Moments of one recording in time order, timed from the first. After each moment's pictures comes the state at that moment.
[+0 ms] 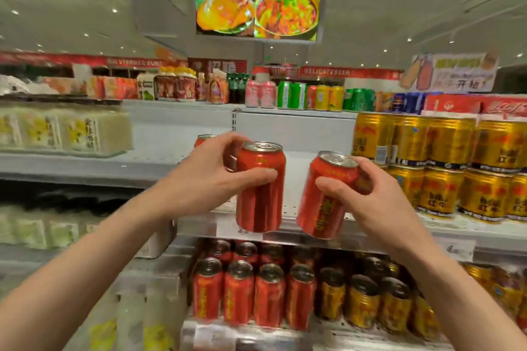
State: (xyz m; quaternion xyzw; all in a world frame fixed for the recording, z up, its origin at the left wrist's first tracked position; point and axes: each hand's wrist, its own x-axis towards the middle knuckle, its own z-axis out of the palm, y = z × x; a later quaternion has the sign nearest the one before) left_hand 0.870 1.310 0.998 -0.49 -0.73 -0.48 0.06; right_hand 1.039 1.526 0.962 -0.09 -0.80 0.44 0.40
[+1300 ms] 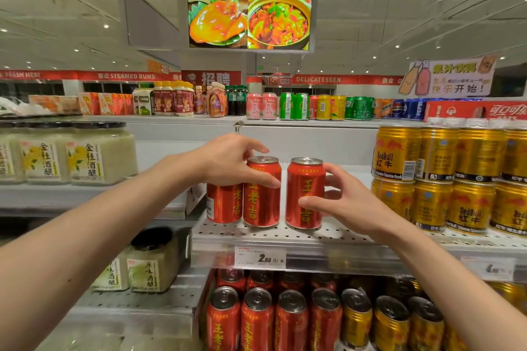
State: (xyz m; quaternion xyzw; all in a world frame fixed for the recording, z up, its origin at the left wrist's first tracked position) left_hand 0.775 1.353 1.050 -0.53 -0.82 -0.19 0.08; right_hand 0.951 1.550 0.971 -0.08 -0.86 0.42 0.27
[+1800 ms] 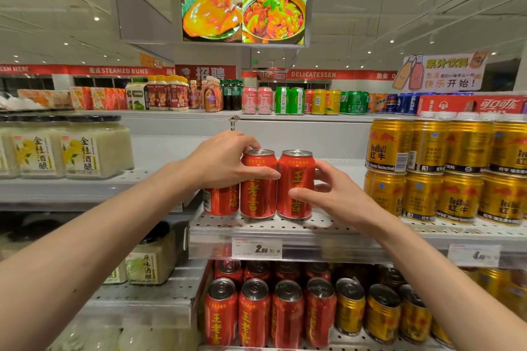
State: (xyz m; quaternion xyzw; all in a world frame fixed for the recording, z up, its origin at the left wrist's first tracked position) left_hand 0.777 1.351 1.031 -0.52 -0.82 -0.18 0.17; right_hand 0.945 1.542 0.965 -0.07 -0.85 0.44 0.27
